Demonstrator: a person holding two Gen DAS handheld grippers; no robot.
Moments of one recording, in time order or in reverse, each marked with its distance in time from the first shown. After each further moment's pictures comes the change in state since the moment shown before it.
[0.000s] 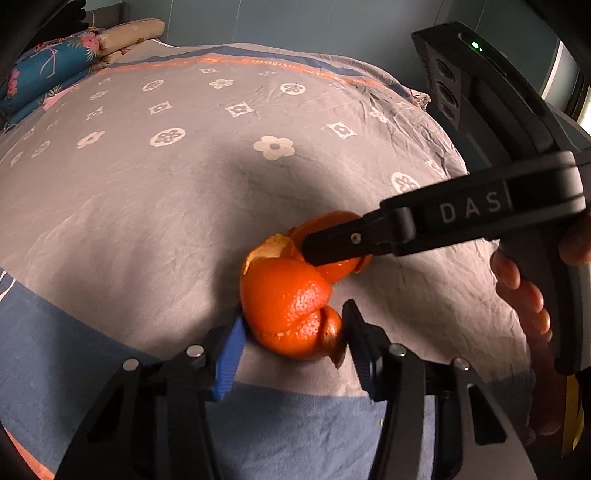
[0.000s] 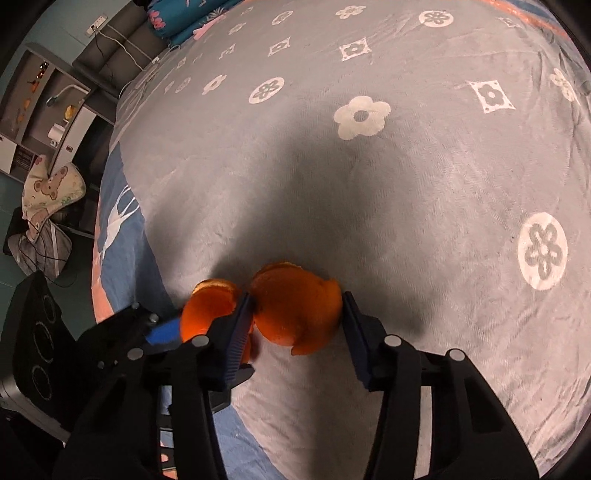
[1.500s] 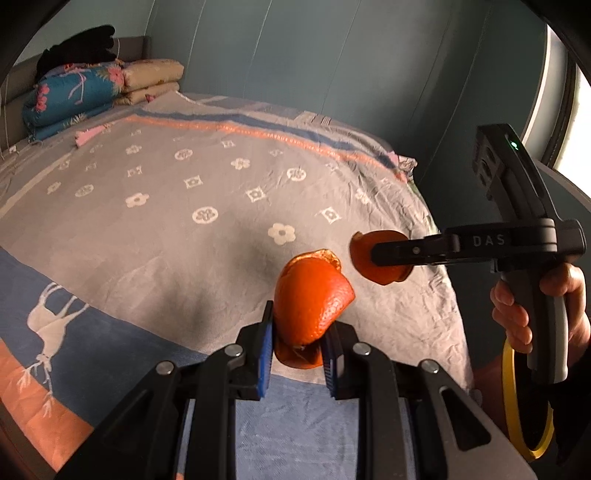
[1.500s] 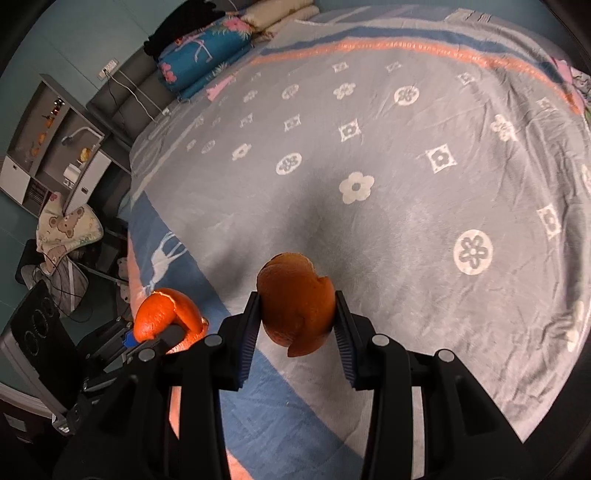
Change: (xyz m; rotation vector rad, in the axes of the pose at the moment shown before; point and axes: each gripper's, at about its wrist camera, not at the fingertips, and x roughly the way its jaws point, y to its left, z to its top) left arm -0.133 0.000 0.010 -0.033 -0.216 -0.011; right arm -0.124 0.030 -0.034 0.026 -0.237 0.005
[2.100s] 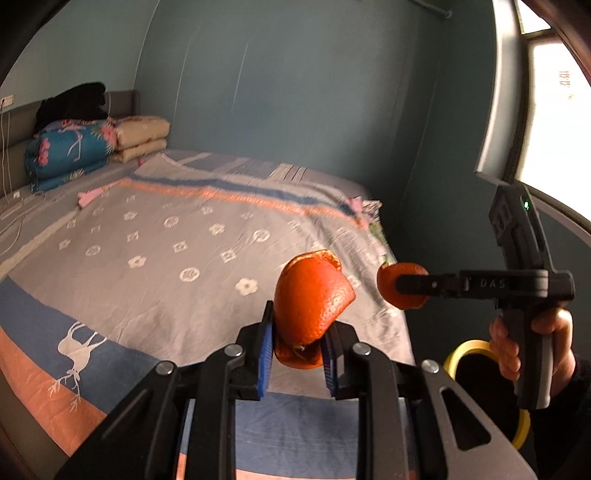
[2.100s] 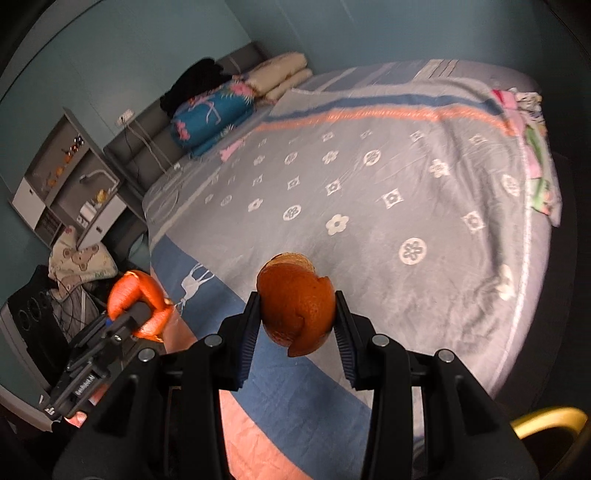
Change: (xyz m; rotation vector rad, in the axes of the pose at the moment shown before) left arm -0.108 -0.073 0.005 0.084 -0.190 -0.032; right arm -0.150 0.001 -0.079 0.034 -0.259 -0.009
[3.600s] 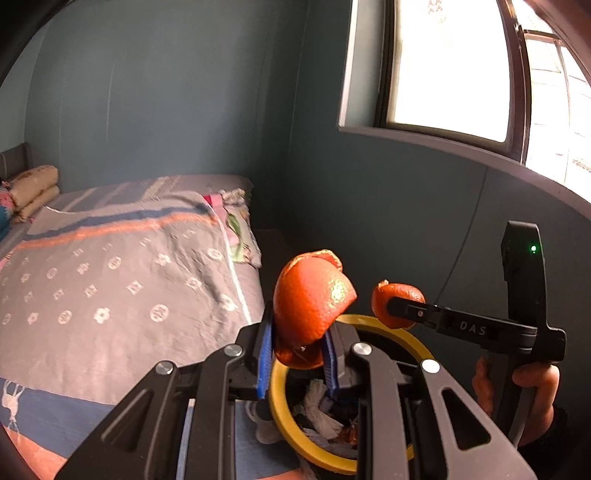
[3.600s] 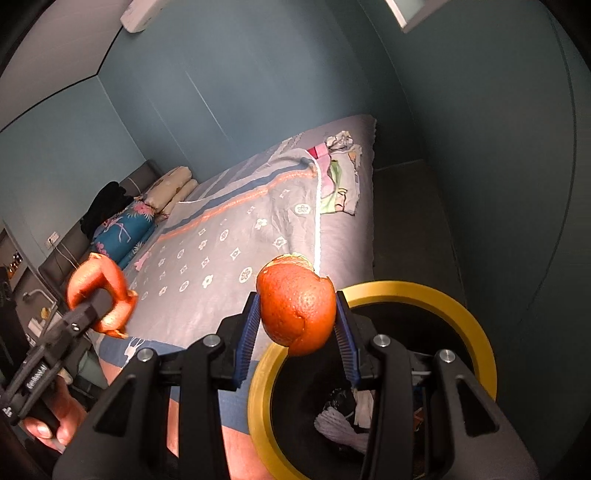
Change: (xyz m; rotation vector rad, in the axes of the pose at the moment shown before) left arm 0.003 -0.228 -0.032 0.285 0.059 -0.330; right arm -0.229 -0.122 -0.174 0.325 -0.381 -0.324
